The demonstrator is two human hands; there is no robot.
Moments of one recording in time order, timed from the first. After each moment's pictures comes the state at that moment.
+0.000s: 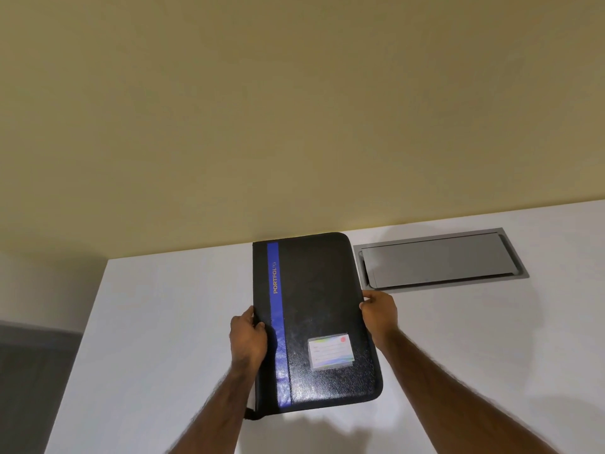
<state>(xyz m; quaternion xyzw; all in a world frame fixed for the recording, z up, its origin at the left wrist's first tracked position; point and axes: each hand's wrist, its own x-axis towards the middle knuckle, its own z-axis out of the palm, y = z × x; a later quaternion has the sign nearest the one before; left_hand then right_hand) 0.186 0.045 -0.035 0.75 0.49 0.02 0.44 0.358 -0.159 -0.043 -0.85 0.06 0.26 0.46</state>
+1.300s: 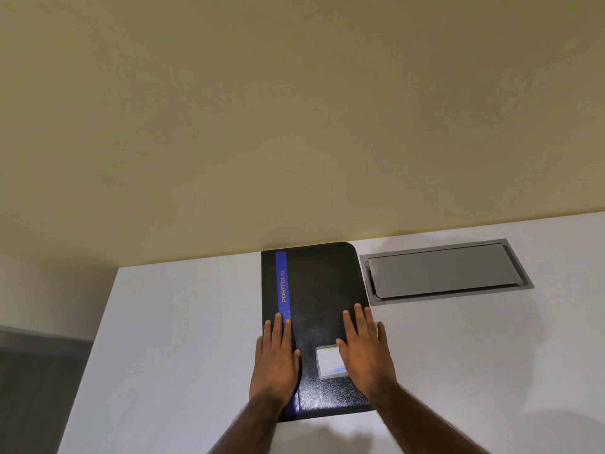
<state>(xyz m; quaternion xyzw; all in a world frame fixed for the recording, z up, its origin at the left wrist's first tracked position) 0.164 0.006 -0.041 0.93 0.29 -0.13 0.19 0.294 -0.155 -0.055 -0.94 -0.30 0.19 0.01</state>
